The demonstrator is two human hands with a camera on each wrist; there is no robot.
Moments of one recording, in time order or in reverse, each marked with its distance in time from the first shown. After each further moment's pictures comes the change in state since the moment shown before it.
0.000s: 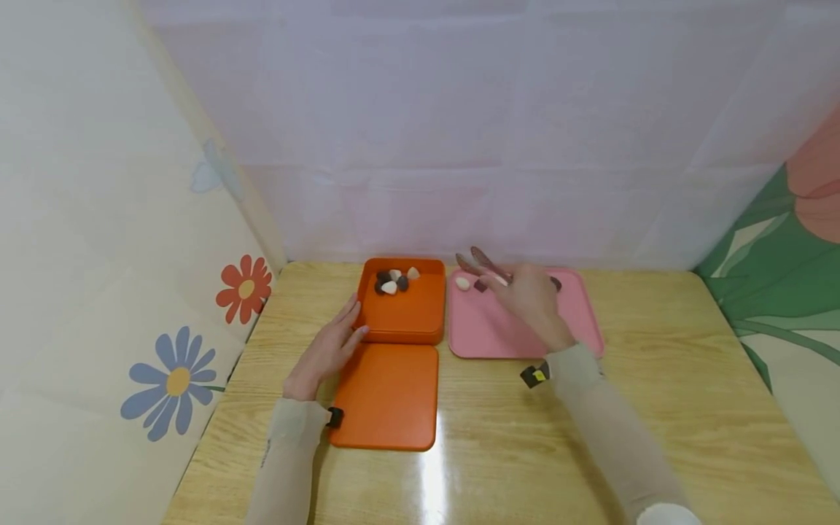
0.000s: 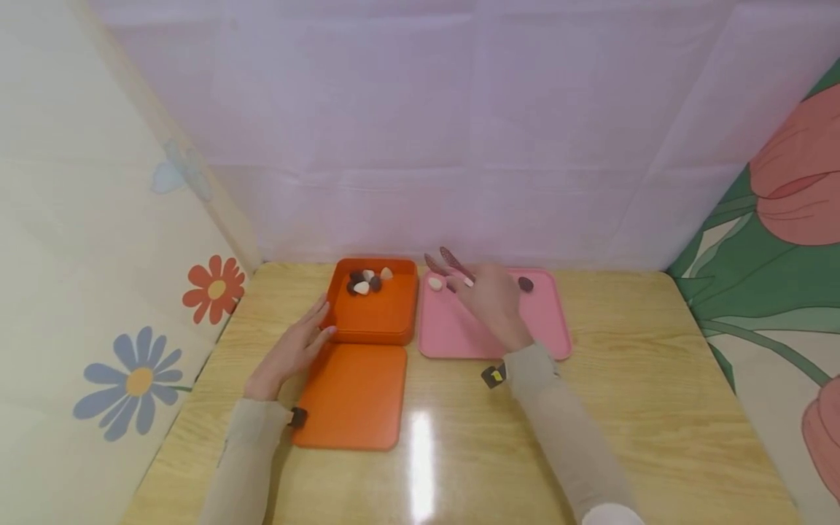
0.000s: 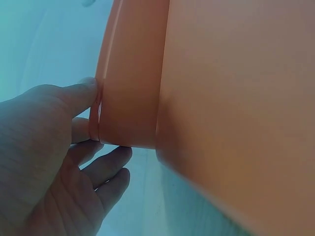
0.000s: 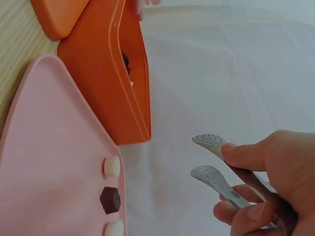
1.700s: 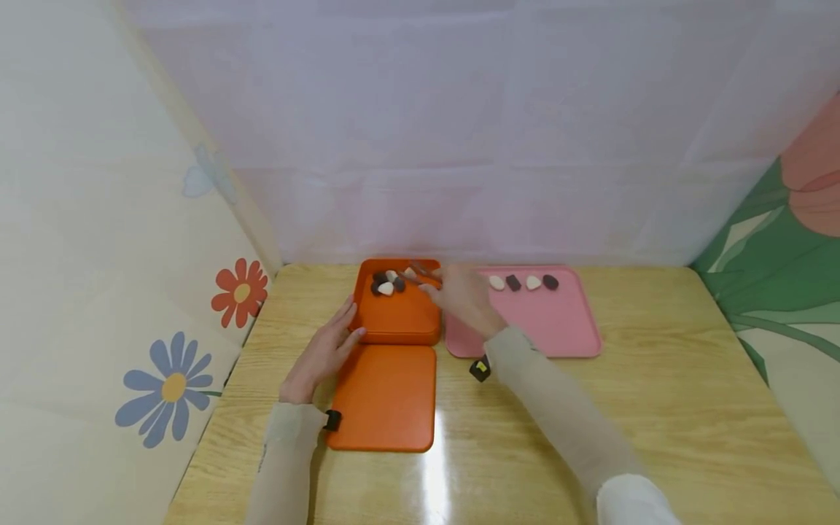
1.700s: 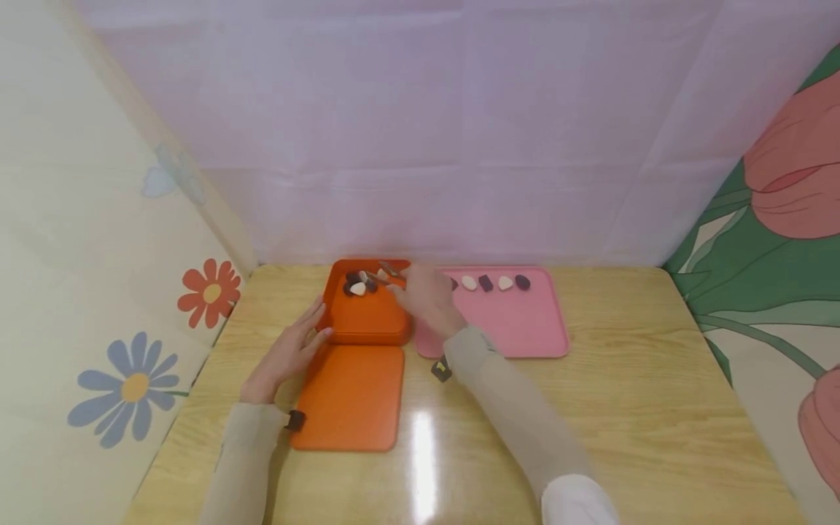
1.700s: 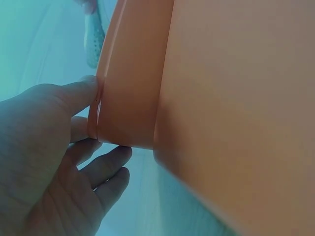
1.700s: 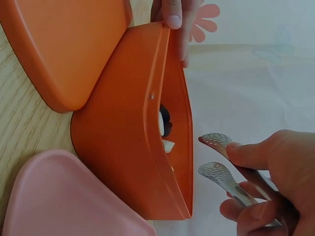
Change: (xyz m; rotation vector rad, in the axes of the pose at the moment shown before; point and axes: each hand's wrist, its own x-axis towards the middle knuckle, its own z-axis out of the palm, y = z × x) left_hand 0.001 -0.003 -0.001 -0.060 0.016 0.023; right_hand 0.032 -0.071 0.067 -0.118 -0.221 -0.079
